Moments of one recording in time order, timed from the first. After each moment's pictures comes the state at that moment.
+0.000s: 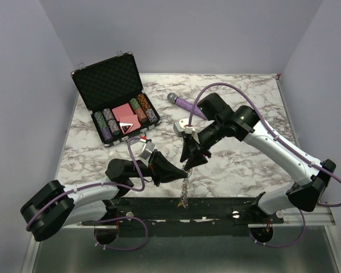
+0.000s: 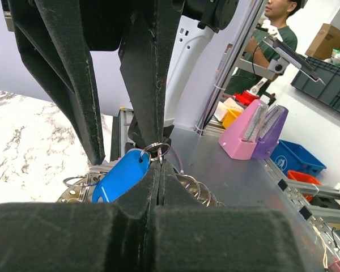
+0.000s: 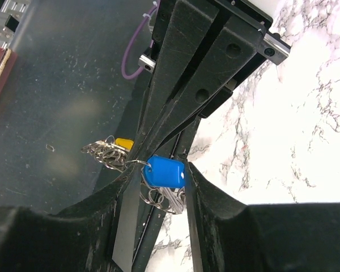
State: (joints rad) left arm -0.85 1.08 0.24 1.34 0.74 -0.73; right arm 0.82 1.44 1.54 -1.09 -0.99 -0.72
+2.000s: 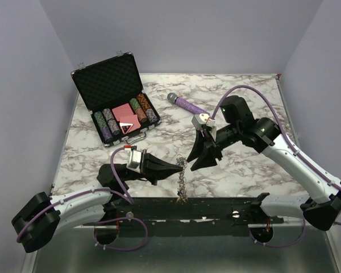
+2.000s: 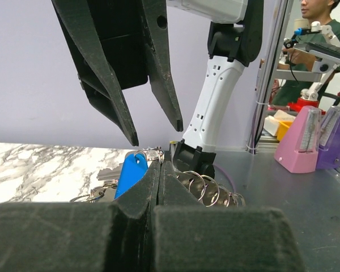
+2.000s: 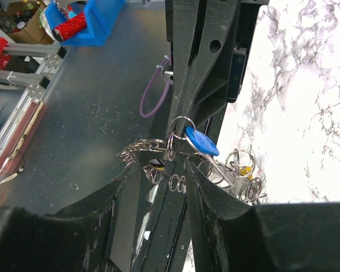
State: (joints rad) left arm -0.87 0.91 0.22 1.29 0.63 -0.46; right arm 0.72 1.22 1.32 -0.81 -1.15 -0.43
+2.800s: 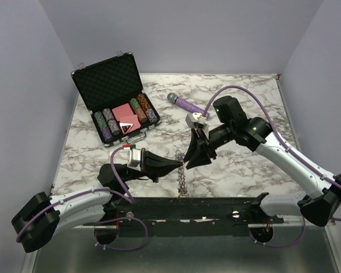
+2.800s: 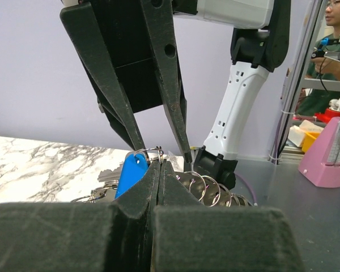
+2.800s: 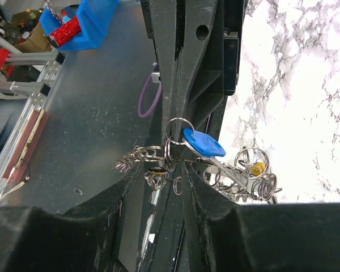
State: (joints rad) left arm -0.87 0.91 0.22 1.27 0.53 -0.41; right arm 0.73 1.27 1.29 -0.73 -1.12 -0.35
